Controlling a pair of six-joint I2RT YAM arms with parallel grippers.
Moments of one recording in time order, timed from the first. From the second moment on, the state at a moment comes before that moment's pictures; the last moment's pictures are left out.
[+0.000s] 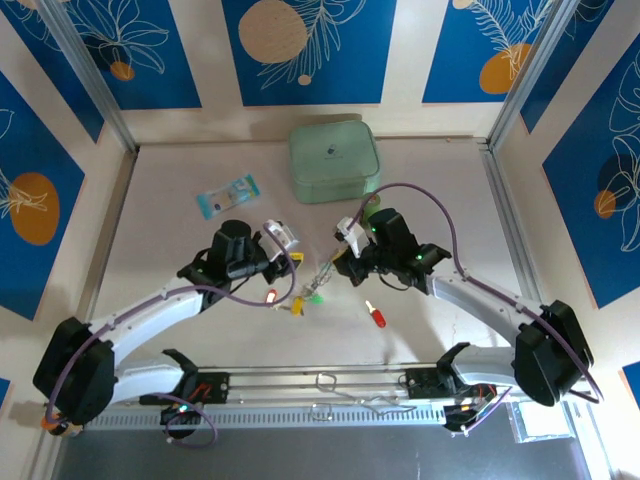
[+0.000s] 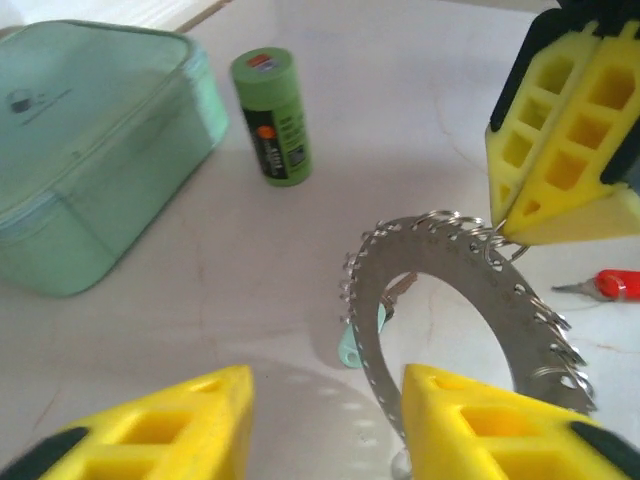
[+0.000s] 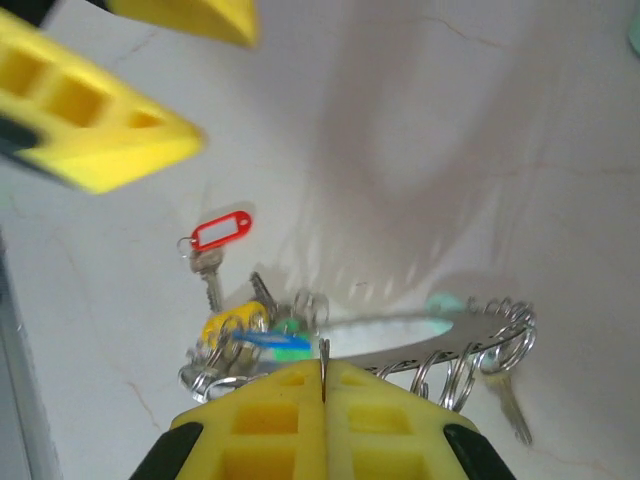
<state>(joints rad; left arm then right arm) -0.62 1.19 0.66 0.06 0.34 0.31 0.63 1.23 0.80 -0.30 -0.42 -0.08</state>
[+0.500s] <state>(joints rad) -0.62 1.33 0.72 0.05 0.77 0.52 0.65 1.20 0.80 -0.31 -0.52 -0.26</state>
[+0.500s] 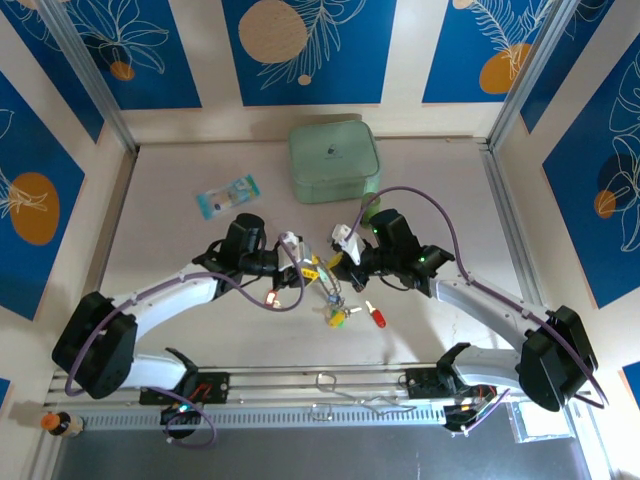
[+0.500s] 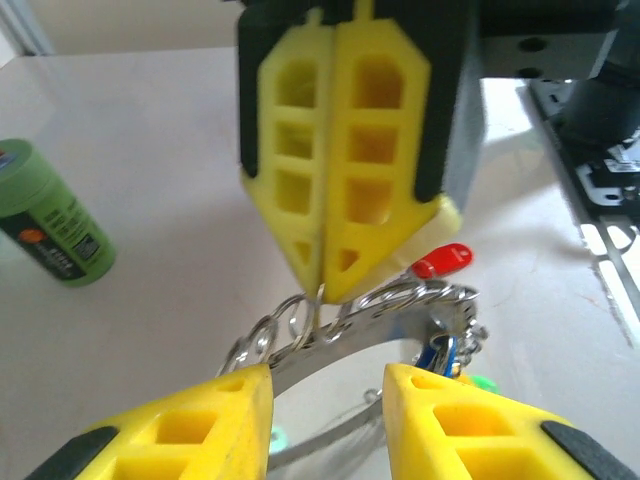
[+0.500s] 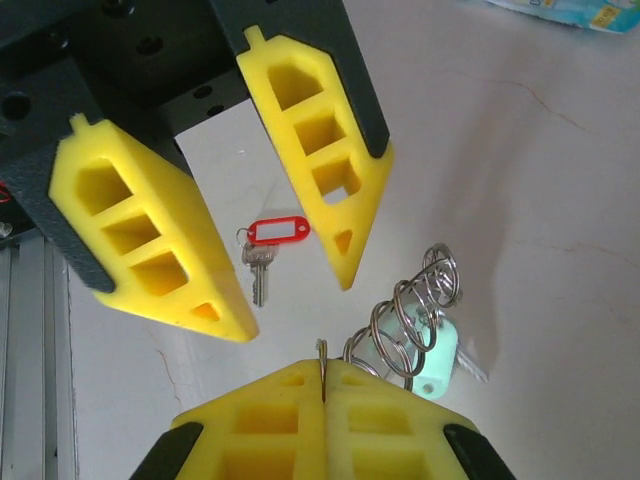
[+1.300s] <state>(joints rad) -0.62 1.40 0.72 0.07 0.86 0.46 0.69 1.23 0.80 -0.27 -0.55 -0.29</state>
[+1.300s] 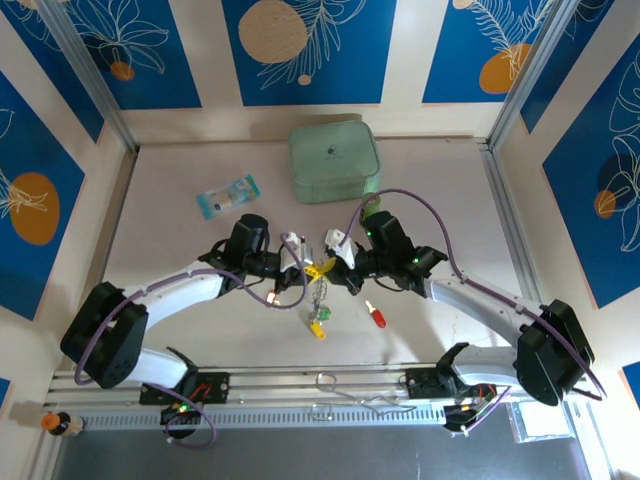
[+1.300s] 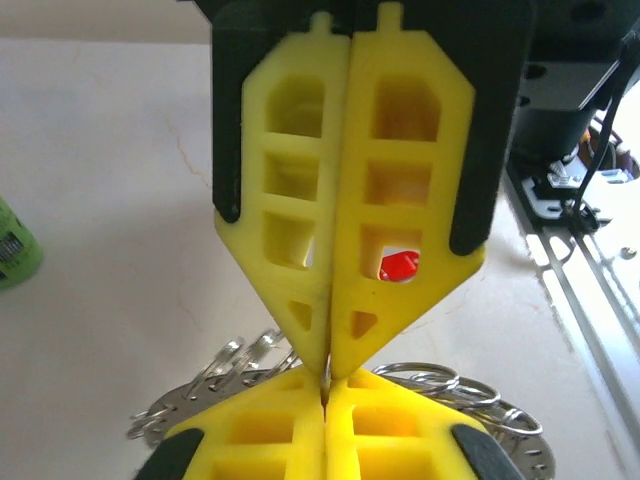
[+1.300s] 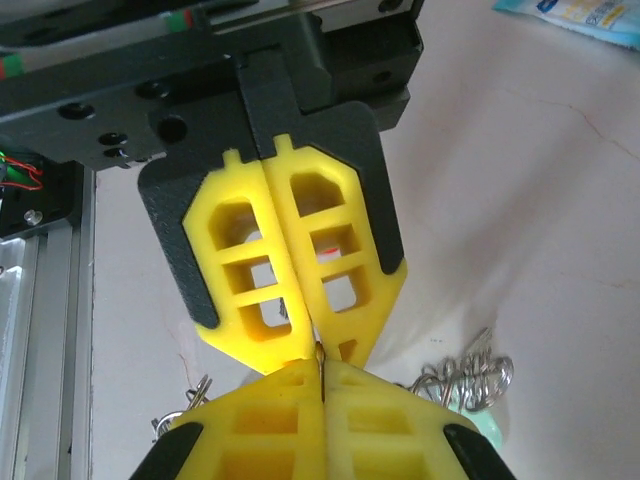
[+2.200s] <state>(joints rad) -0.62 1.47 1.17 -0.68 0.43 -0.91 0.89 1.29 0.58 0.20 -0.40 -0.20</state>
